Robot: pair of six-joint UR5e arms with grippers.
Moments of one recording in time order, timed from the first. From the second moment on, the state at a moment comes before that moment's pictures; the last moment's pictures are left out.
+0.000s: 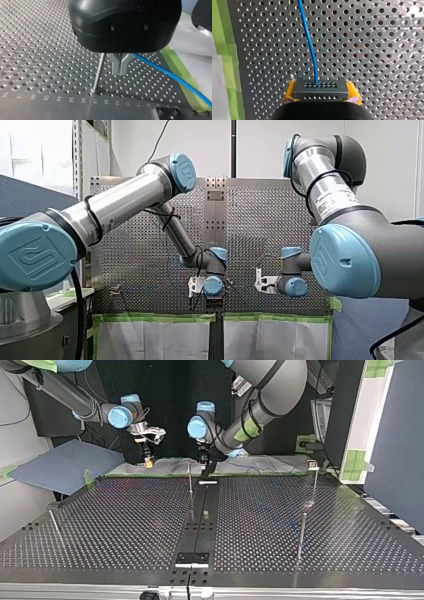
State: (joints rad) left arm -0.64 -2.56 -1.41 -2.54 -2.08 -1.64; right arm 1.86 -0.73 1.78 -0.90 1.32 1.58
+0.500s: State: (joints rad) left arm -0.61 -2.57 -1.37 -2.60 -1.99 -1.66; right arm 1.85 -0.72 1.77 -0.91 1.33 1.59
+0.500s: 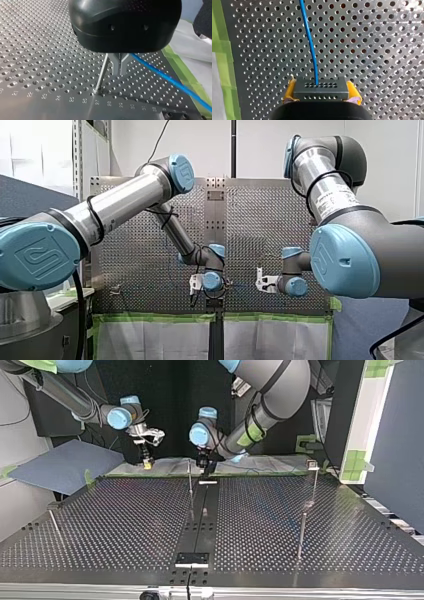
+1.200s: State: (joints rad) left arm -0.59 -2.61 -1.34 -2.61 -1.96 -1.74; right arm 1.85 -0.68 1.72 -0.88 1.34 1.58
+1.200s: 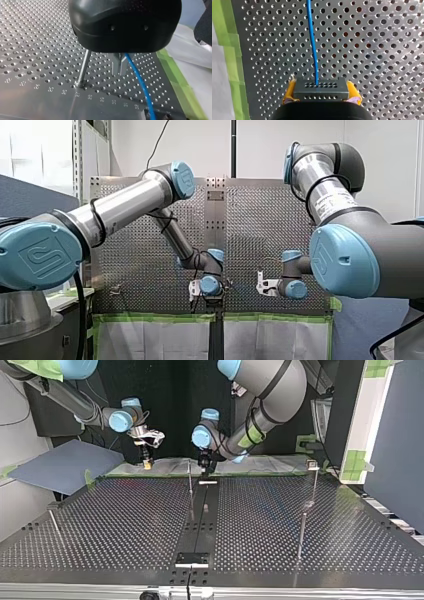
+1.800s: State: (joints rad) left arm -0.57 -2.62 -1.28 -2.66 -1.93 -1.75; right arm 1.82 -0.67 1.69 -0.86 1.35 1.58
